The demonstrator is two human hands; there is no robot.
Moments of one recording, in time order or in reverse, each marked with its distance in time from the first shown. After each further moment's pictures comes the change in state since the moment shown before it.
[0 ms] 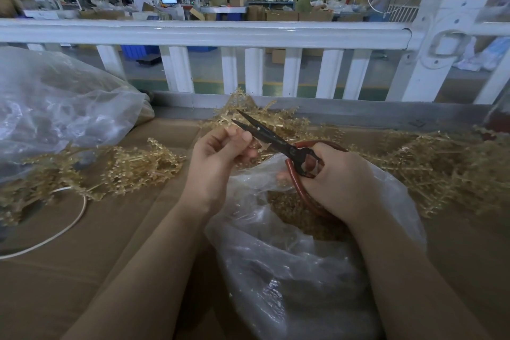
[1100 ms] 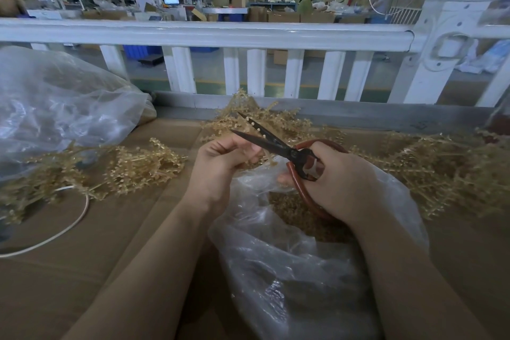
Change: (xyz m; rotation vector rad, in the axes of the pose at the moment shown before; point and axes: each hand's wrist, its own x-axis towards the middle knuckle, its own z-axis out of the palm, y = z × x) left_hand -0.001 -0.001 0.000 -0.007 -0.072 -0.037; right_hand 0.001 -0.001 -0.003 -0.050 -0.035 -0.063
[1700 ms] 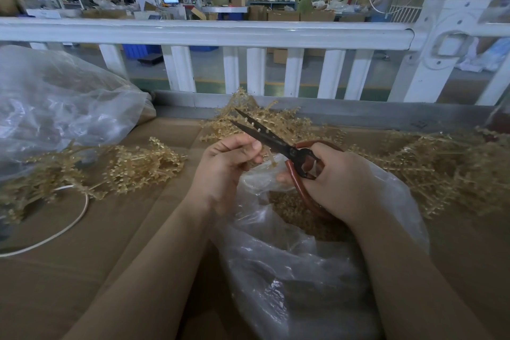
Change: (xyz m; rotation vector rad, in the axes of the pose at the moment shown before) left_hand 0.000 -0.003 0.007 -0.167 0.010 -0.103; right_hand -0.002 -0.002 0.001 0.079 0.048 -0.017
